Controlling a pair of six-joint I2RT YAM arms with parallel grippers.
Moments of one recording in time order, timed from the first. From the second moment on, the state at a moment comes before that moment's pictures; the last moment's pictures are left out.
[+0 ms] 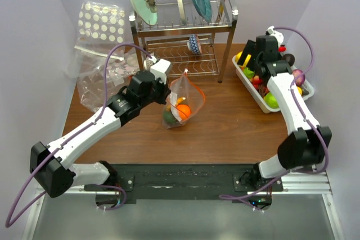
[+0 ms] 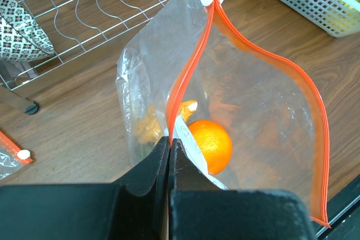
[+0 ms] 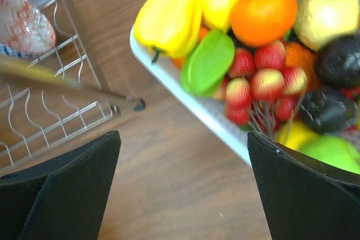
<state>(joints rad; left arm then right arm) -0.69 1.24 1.08 -0.29 -0.08 -0.20 0.13 1.49 1.46 -0.59 0.36 0.43</state>
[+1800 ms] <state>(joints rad) -0.69 1.24 1.05 -0.28 -0.08 -0.19 -0.03 2.11 1.90 -0.58 0.12 0.63</state>
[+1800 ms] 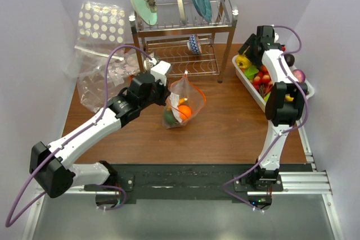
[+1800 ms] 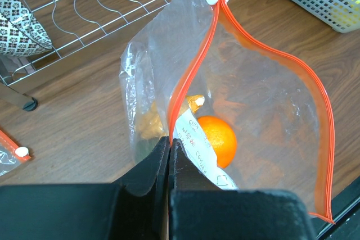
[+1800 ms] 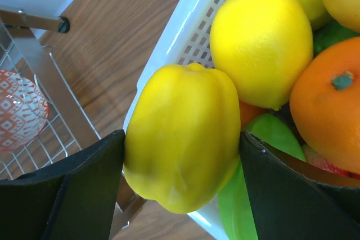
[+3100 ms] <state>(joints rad) -0.68 1.27 1.05 -0.27 -0.05 -0.19 0.05 1.15 1.12 -0.47 -0.30 0.61</state>
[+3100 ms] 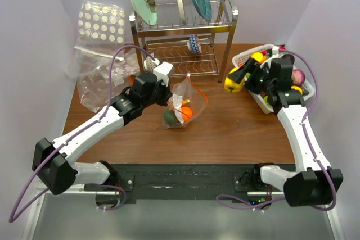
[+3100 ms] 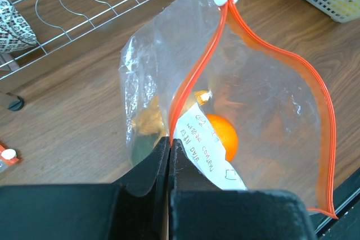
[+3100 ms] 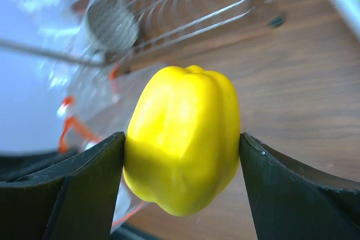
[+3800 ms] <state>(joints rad) -0.68 1.27 1.08 -0.27 0.00 -0.20 0.58 1.22 1.12 -0.38 -0.44 0.63</state>
